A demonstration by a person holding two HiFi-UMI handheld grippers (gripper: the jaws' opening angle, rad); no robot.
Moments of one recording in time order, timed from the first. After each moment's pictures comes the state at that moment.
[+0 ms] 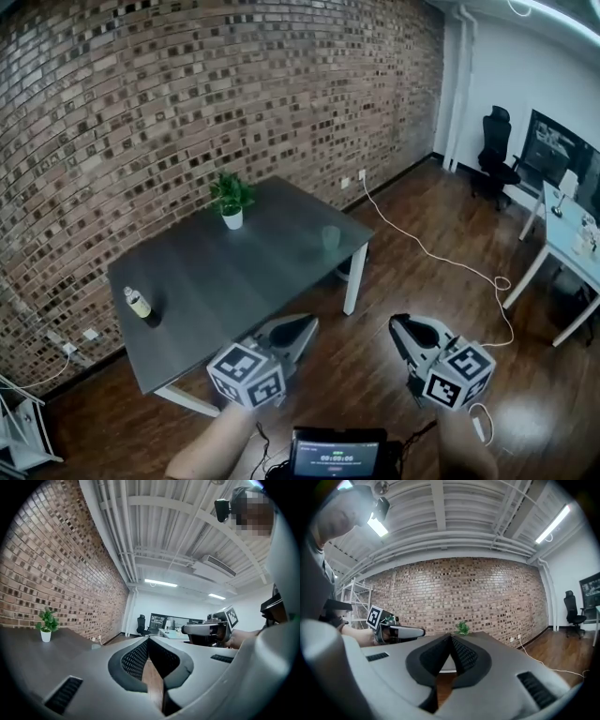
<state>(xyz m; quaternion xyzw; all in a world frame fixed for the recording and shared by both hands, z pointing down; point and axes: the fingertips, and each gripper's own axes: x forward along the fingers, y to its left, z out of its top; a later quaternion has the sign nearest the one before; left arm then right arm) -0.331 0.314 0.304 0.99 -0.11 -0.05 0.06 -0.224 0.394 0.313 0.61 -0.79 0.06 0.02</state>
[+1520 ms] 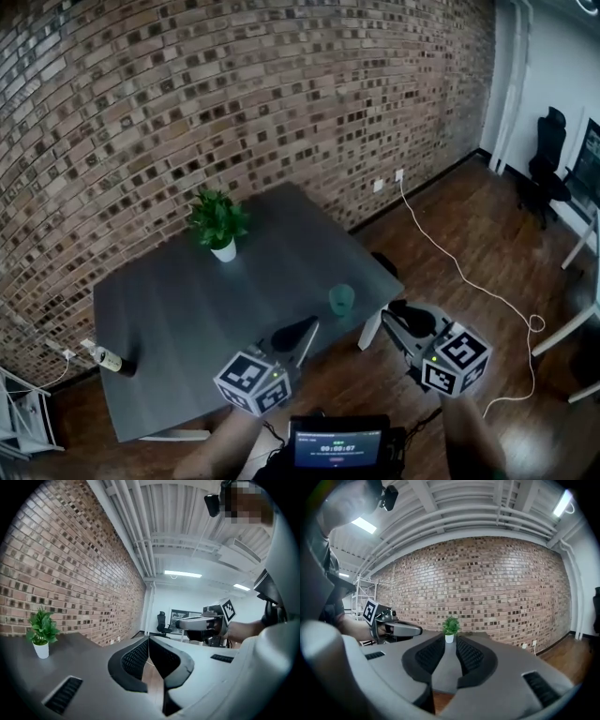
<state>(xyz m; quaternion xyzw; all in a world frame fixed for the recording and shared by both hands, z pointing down) -0.139 0.019 0.347 0.97 -0.21 -0.03 0.06 -0.026 0.059 0.354 0.53 -0.84 0.07 0.07</state>
